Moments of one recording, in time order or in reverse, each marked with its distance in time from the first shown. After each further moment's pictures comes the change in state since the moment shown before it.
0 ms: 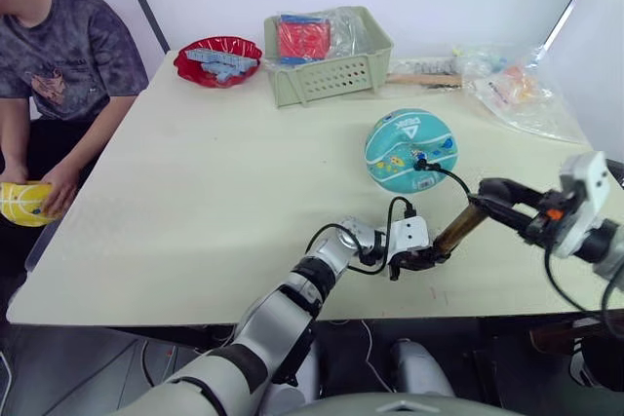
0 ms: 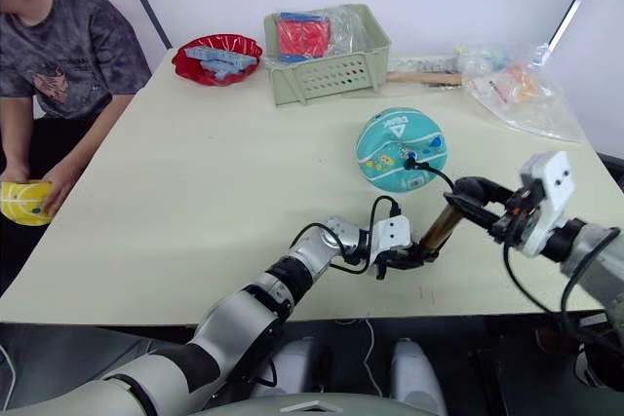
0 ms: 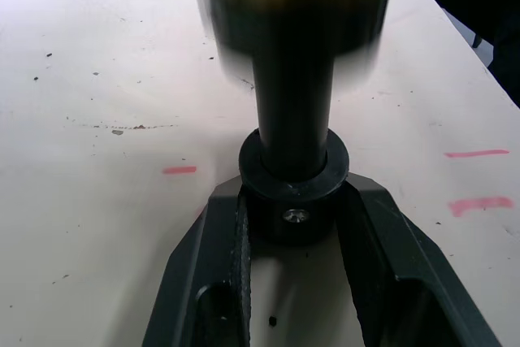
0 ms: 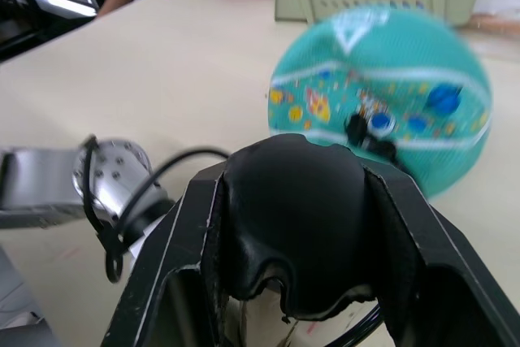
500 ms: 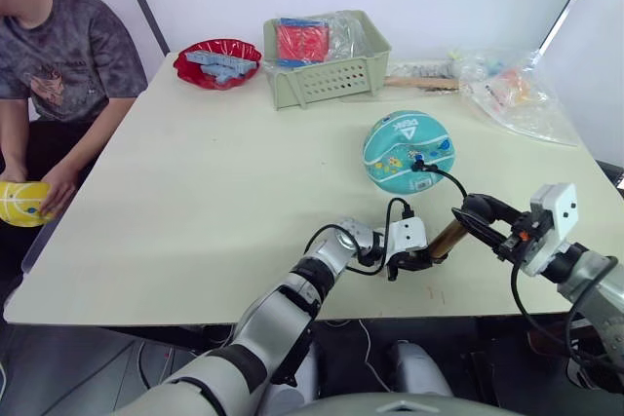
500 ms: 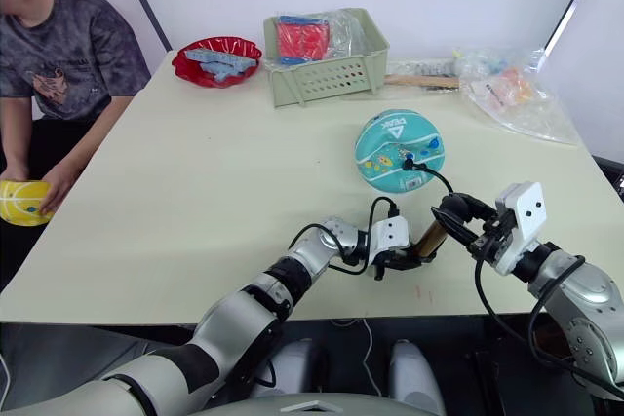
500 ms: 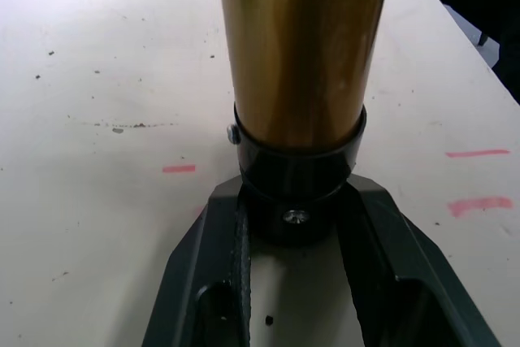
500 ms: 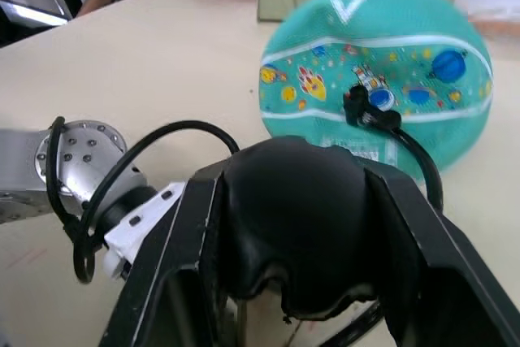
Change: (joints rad) left arm 0.006 0.004 -0.001 0.005 0.003 0.012 0.008; right arm 0.160 0.233 0.228 0.040 -0.332 -0.299 -0.026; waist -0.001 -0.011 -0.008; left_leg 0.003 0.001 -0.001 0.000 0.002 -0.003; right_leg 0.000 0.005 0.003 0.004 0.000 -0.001
